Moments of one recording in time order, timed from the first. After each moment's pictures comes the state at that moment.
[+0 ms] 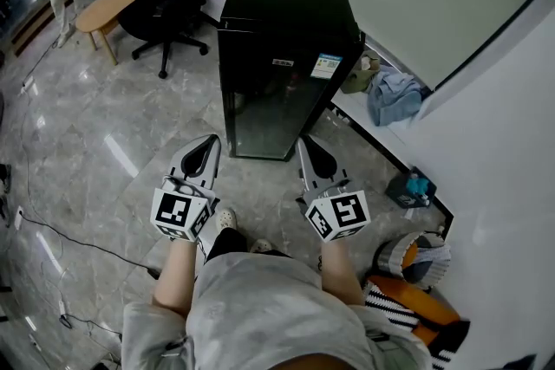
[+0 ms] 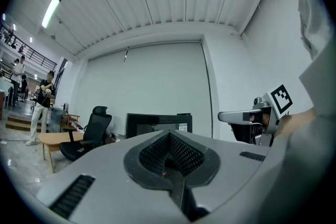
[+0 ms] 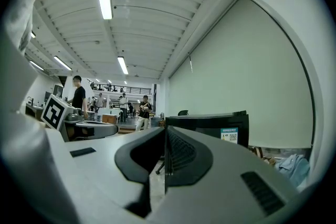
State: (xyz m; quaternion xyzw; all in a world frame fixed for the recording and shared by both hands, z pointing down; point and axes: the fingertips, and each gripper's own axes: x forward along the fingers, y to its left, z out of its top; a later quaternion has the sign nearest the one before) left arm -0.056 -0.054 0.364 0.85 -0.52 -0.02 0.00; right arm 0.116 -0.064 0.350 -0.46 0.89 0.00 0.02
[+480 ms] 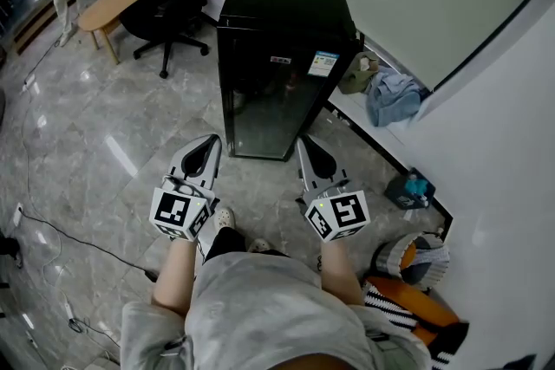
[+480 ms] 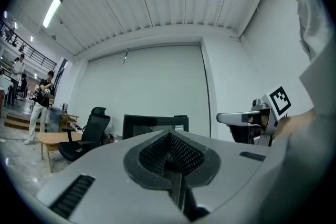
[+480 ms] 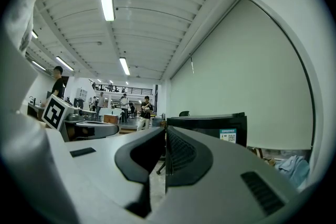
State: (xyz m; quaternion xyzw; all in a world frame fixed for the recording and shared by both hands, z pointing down) left arm -0.048 -0.037 0.358 0.85 -0.52 -0.04 0.00; right arm 0.122 -0.048 0.345 -0.45 0.89 0.01 0.02
